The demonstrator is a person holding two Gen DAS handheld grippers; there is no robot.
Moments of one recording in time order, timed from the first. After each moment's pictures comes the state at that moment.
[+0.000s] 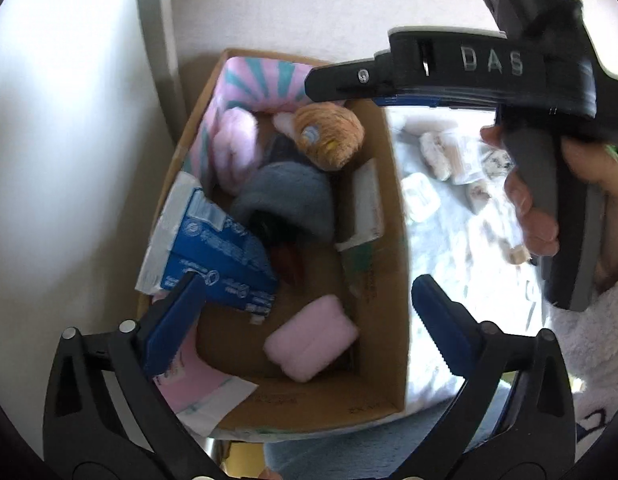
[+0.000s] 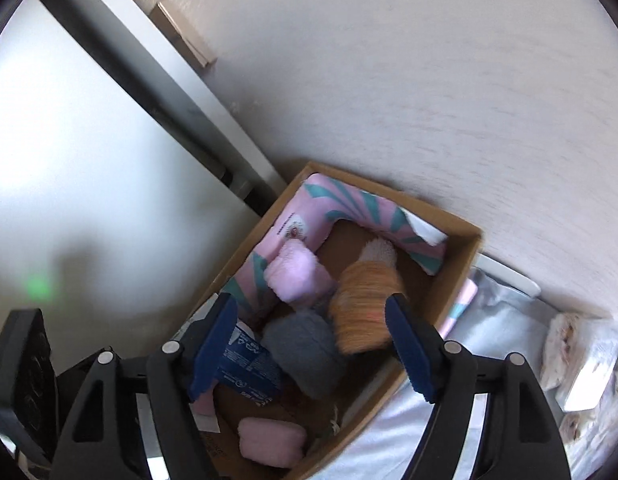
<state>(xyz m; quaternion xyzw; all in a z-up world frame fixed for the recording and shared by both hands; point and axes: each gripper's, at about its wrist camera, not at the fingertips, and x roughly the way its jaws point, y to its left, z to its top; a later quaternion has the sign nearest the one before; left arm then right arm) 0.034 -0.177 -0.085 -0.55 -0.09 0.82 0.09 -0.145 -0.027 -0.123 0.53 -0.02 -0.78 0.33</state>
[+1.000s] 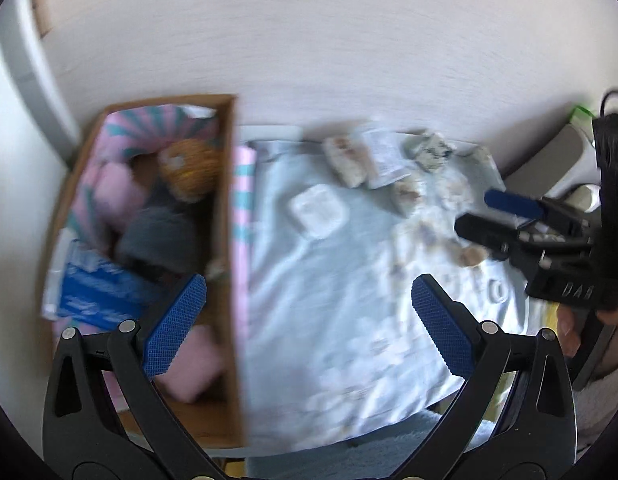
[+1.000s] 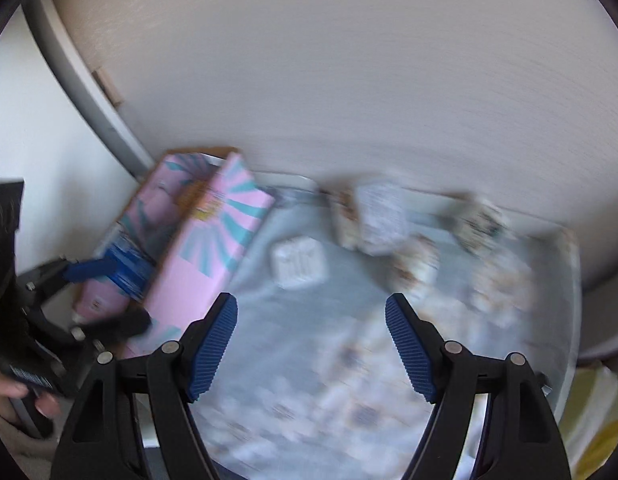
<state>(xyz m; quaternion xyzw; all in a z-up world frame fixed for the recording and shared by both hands) 0.026 -0.050 -0.060 -0.52 -0.05 0.84 0.14 -0.028 0.188 -0.104 0.50 -0.02 -0.86 0.15</state>
